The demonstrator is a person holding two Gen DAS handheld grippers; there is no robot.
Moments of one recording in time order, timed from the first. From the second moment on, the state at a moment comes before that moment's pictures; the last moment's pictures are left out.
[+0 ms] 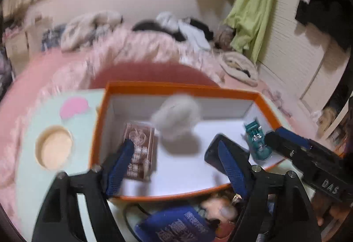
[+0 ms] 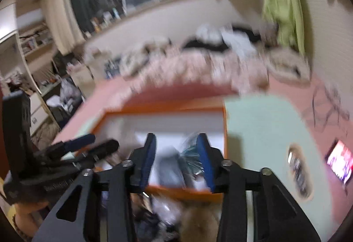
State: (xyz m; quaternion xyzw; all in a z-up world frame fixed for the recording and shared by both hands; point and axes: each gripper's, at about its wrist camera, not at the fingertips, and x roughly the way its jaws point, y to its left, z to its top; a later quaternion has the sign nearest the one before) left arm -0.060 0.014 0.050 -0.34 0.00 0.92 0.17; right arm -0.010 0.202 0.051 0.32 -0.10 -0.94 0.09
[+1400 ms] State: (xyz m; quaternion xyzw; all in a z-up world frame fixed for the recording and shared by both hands) left arm 0.072 -0.002 -0.009 -0.39 0.06 0.91 0.12; right arm 0.096 0.186 -0.010 0.43 0.06 -0.90 0.08
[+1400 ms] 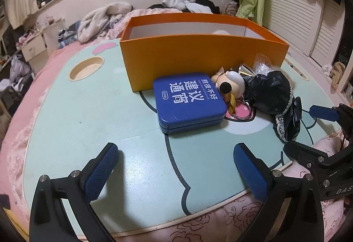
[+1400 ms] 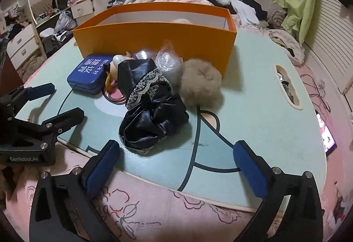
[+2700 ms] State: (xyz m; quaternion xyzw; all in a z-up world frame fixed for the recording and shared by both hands) left arm 0.072 0.000 -0.007 -0.39 0.06 0.91 0.12; right arm 0.099 0.182 -0.010 0.43 0.06 -0.90 0.08
